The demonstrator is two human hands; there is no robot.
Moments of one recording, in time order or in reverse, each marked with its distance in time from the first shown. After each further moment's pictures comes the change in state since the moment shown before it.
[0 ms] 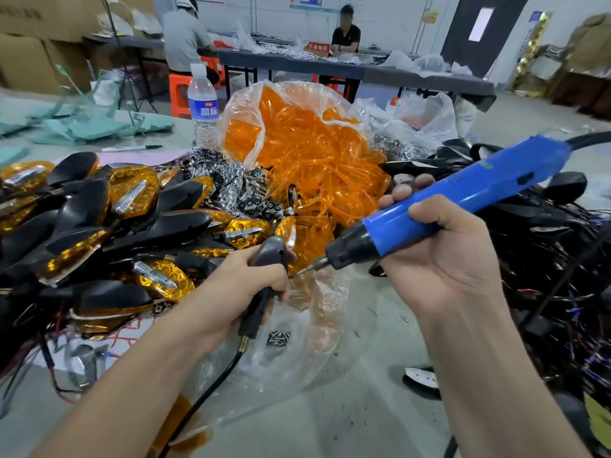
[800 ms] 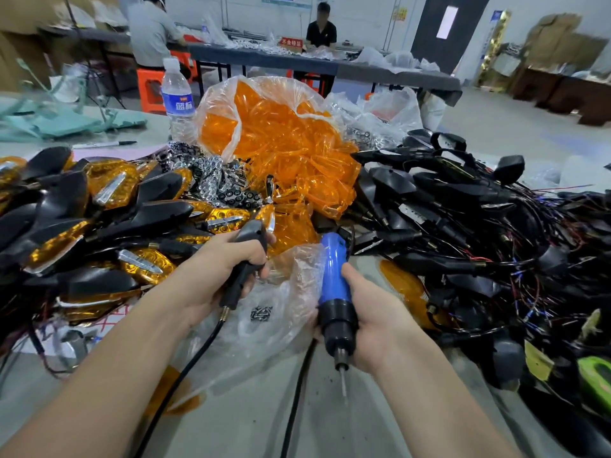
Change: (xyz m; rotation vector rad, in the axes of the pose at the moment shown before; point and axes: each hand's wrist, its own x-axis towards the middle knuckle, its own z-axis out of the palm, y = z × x) left_hand -0.001 0.002 -0.001 -0.038 -0.043 0.011; right_hand -0.055 0.053 -0.041 -0.151 0.568 0.610
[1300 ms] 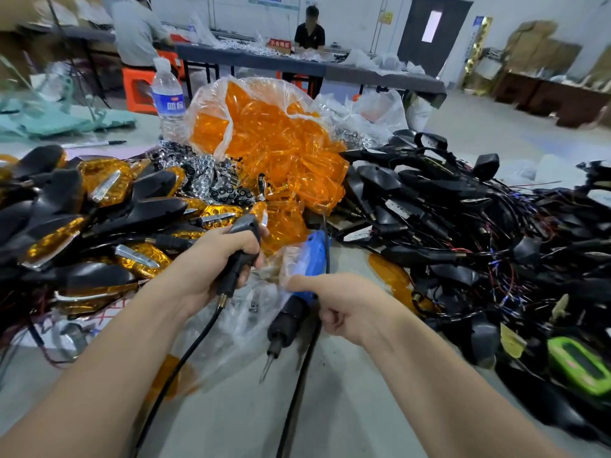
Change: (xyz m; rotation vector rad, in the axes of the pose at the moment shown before) left_hand -0.002 0.001 -0.002 -0.030 -0.021 0.020; right_hand 0.004 0.002 0.010 -0.848 0.242 -0.170
